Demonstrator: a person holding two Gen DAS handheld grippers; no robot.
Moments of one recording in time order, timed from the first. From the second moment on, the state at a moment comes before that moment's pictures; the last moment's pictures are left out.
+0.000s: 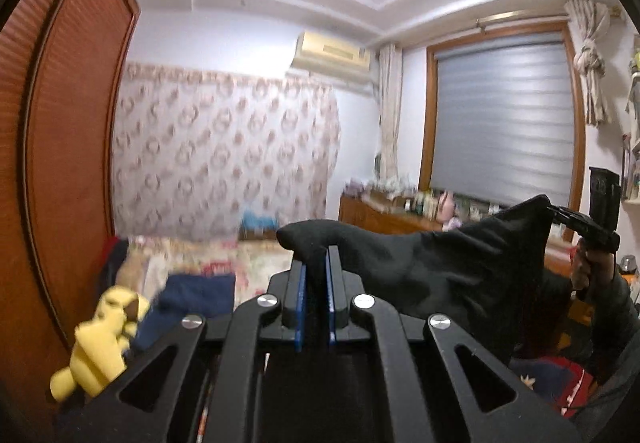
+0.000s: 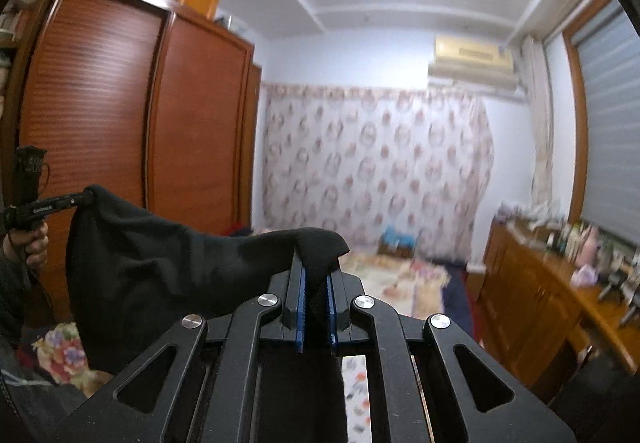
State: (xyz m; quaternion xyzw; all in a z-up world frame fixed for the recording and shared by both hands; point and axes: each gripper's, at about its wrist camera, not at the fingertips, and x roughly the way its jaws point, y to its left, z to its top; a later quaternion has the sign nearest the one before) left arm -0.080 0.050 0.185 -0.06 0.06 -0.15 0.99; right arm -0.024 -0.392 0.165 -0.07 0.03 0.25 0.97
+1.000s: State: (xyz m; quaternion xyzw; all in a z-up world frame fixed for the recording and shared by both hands) left arm 0.228 0.028 -0.003 0.02 0.32 -0.09 0.94; right arm 0.320 -0.384 -0.034 -0.09 0.34 0.10 0.93
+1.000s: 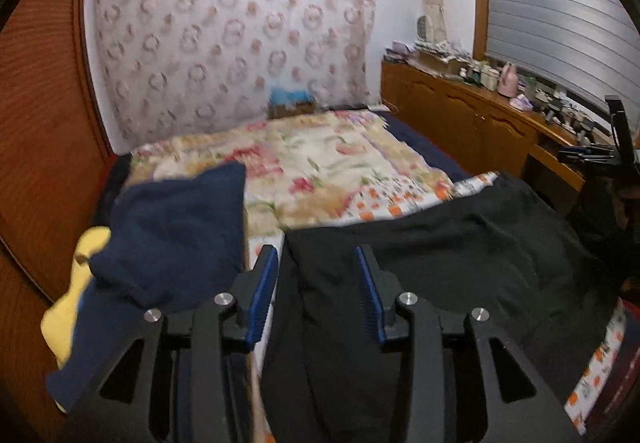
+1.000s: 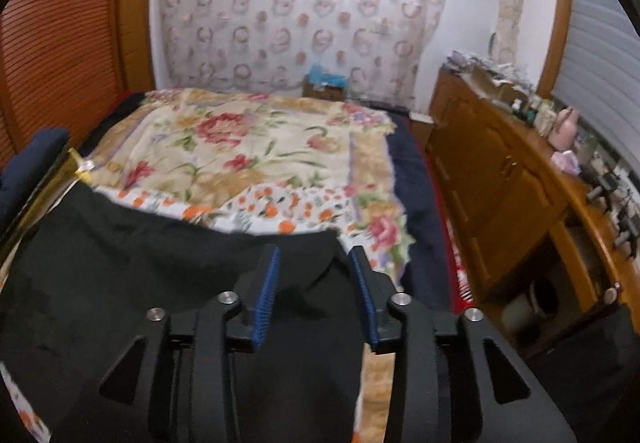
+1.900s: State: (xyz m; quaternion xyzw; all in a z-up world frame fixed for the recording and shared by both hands) left arm 0.165 -0.001 -0.105 0.02 0.44 -0.11 0.89; right arm 0.223 -0.391 -0.125 -0.03 0.40 0.14 0.90
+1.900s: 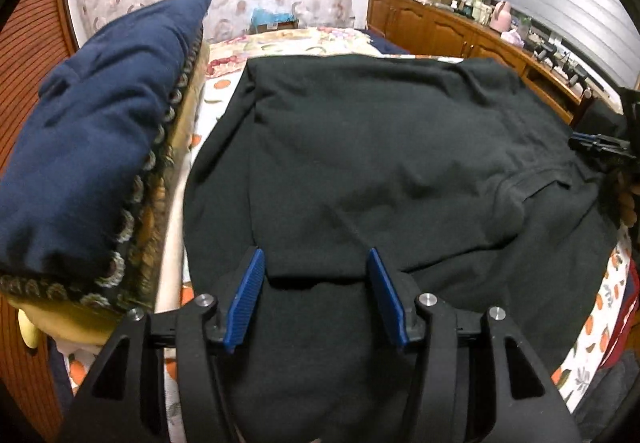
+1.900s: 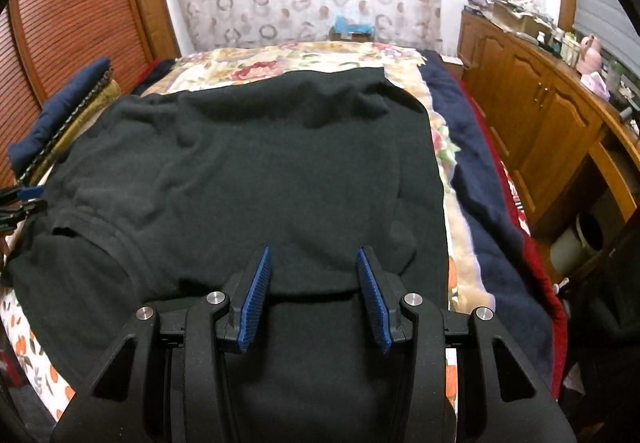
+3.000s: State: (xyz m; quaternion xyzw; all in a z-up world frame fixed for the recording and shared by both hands) left arm 0.164 0.003 -0.107 0.02 0.42 -0.10 0.90; right arm 0.240 -0.407 -0.134 -0.01 0.41 0.11 0.91
